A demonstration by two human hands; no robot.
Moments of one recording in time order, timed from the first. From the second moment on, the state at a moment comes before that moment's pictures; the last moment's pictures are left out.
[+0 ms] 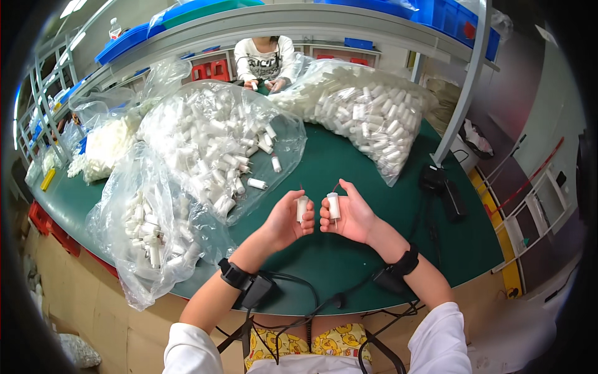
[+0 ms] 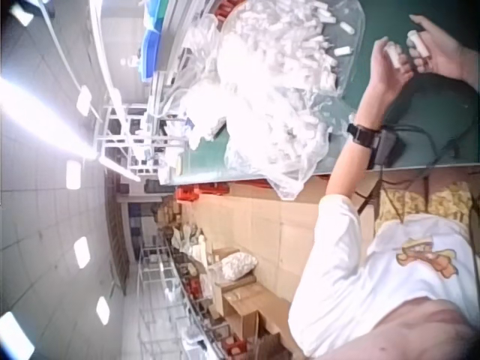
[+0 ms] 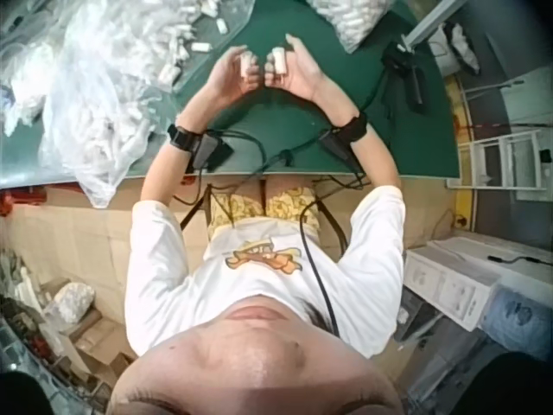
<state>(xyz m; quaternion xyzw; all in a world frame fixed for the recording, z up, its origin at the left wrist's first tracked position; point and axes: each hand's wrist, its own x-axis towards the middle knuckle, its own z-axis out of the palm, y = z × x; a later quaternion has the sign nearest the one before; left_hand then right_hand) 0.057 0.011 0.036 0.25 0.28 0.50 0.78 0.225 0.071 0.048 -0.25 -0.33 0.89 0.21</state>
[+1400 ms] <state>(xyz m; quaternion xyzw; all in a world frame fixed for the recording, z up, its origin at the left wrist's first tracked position) 0.065 0.000 0.020 0.33 0.17 0.55 0.75 0.225 0.065 0.003 -0.08 -0.41 0.87 0.26</state>
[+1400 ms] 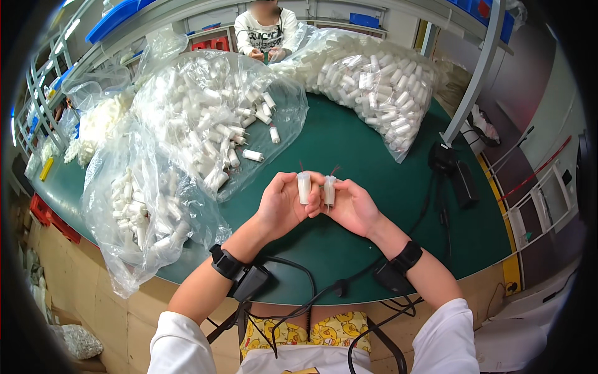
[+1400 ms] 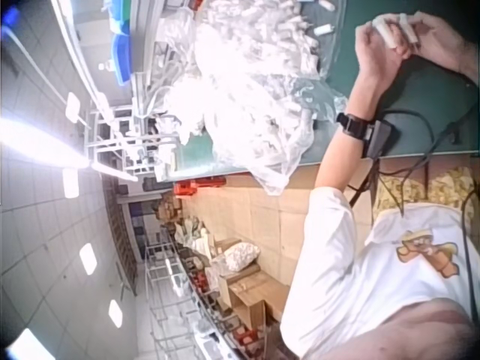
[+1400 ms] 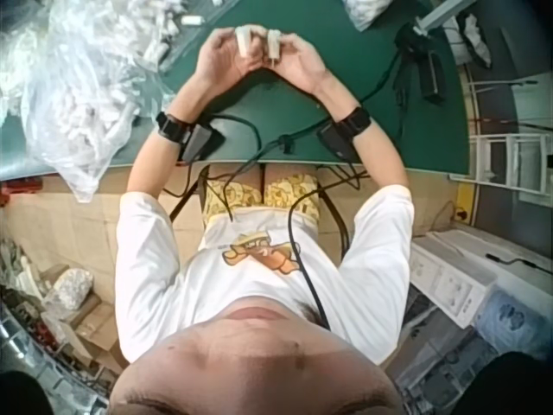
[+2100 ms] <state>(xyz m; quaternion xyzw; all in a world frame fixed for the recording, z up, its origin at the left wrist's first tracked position) 0.060 0.003 0.021 0.32 0.25 0.58 0.70 0.229 0.066 -0.009 -0.16 -0.42 0.85 0.28</state>
